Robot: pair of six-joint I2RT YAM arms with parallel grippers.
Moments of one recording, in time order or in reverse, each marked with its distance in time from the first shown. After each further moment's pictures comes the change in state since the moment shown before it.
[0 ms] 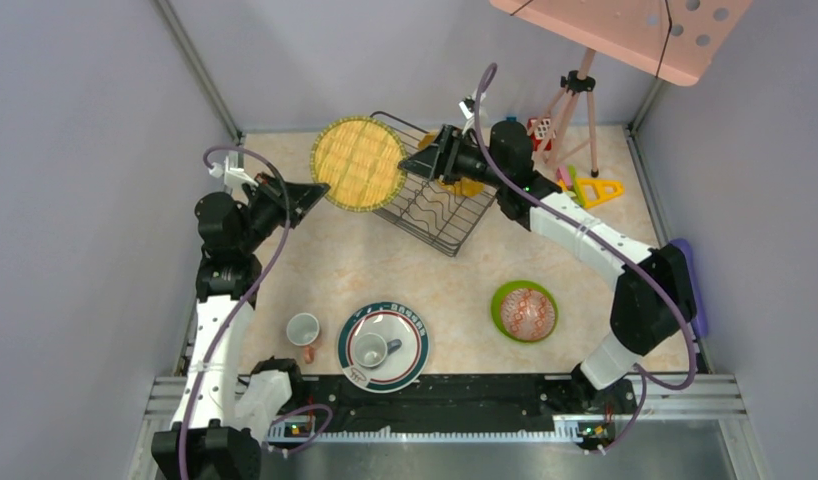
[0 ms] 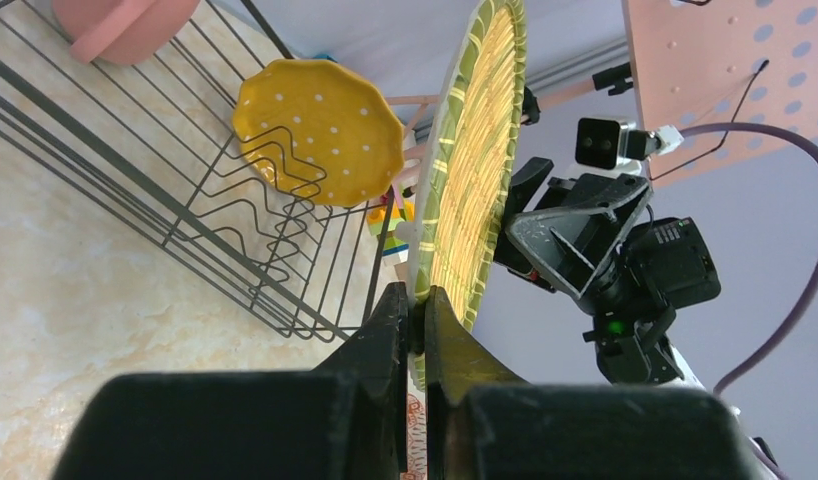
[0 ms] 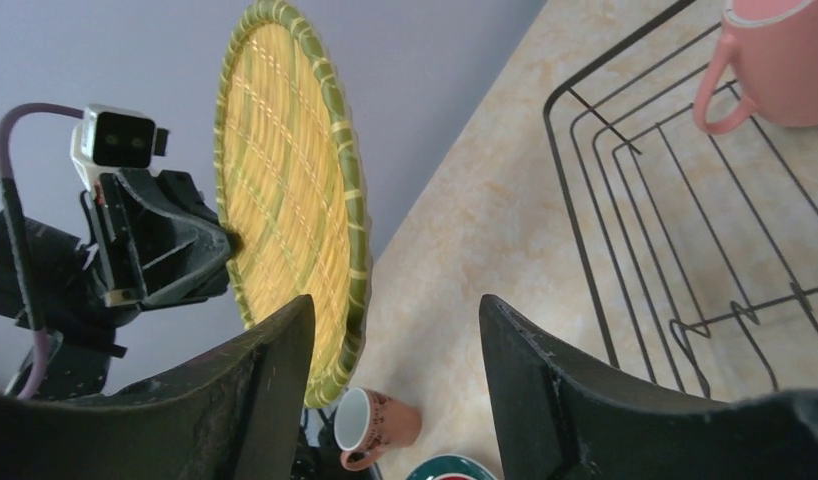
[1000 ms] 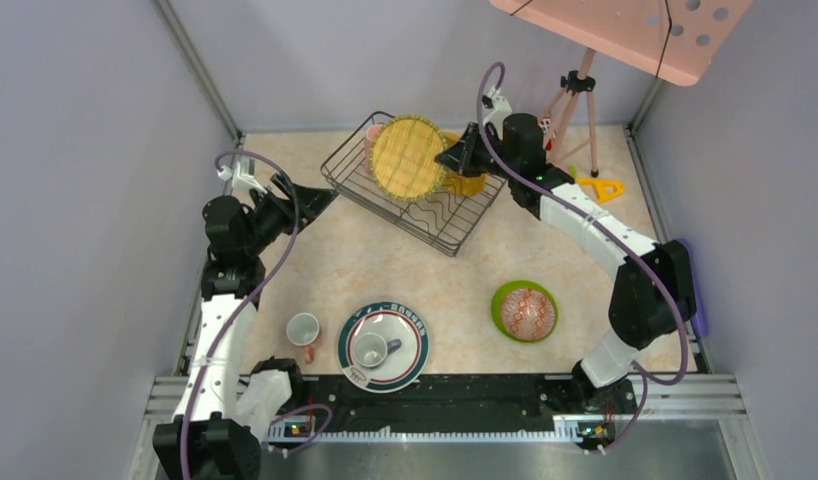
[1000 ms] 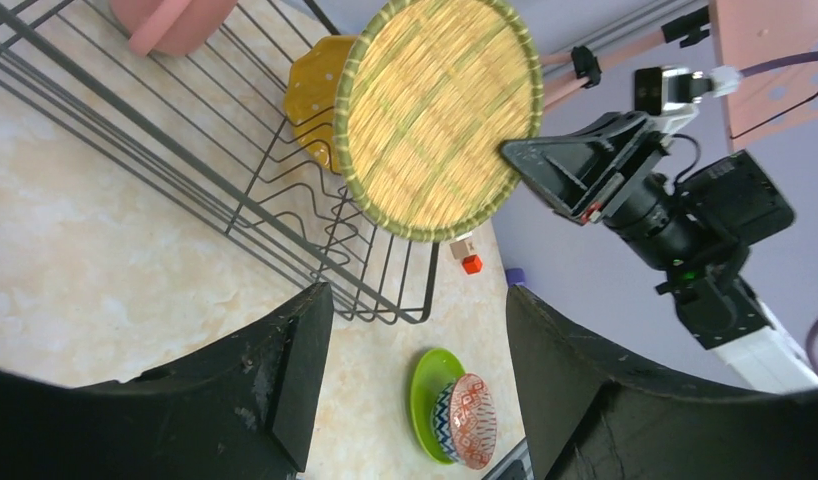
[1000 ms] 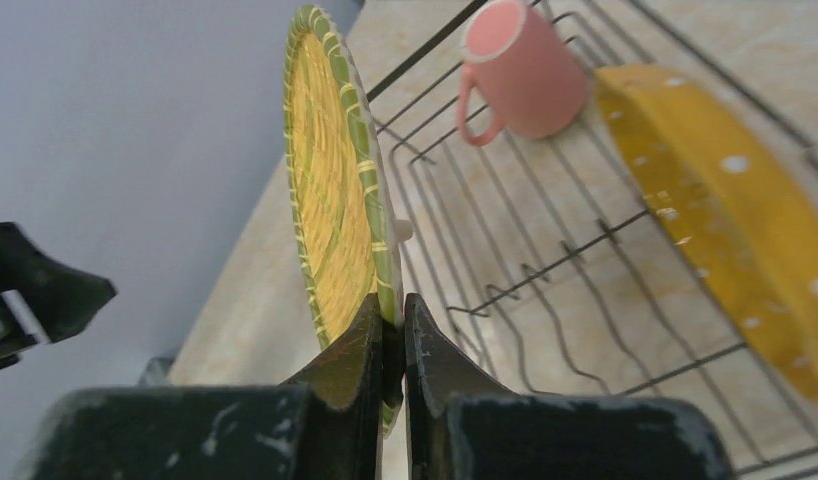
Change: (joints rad) left arm 0.000 0.013 -0.059 0.015 0.023 0.143; right arm -0.101 0.048 0.031 -0.130 0.089 -0.177
